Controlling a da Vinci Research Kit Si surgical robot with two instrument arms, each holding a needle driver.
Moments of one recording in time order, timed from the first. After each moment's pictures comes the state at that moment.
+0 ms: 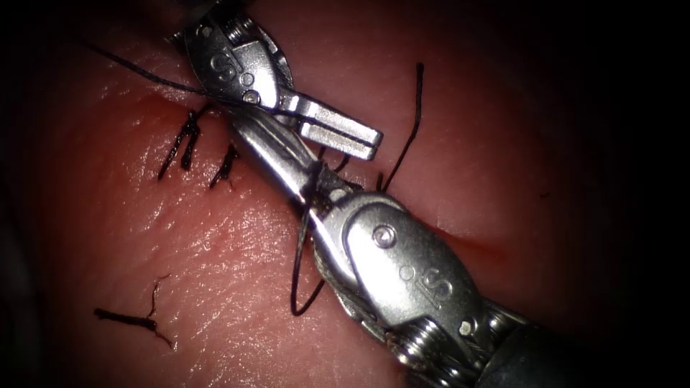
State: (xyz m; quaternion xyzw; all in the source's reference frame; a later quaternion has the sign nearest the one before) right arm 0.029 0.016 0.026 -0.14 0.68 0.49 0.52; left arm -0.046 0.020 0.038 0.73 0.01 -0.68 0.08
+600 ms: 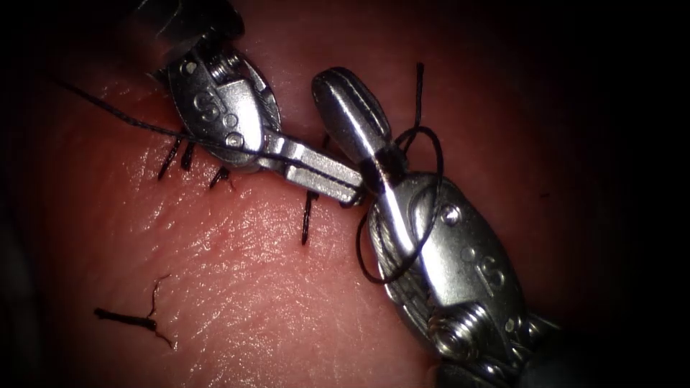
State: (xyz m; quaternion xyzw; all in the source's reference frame) right arm 0.028 0.017 0.028 -0.10 0.59 0.63 0.50; left arm -0.046 0.016 0.036 0.73 0.00 -0.67 0.07
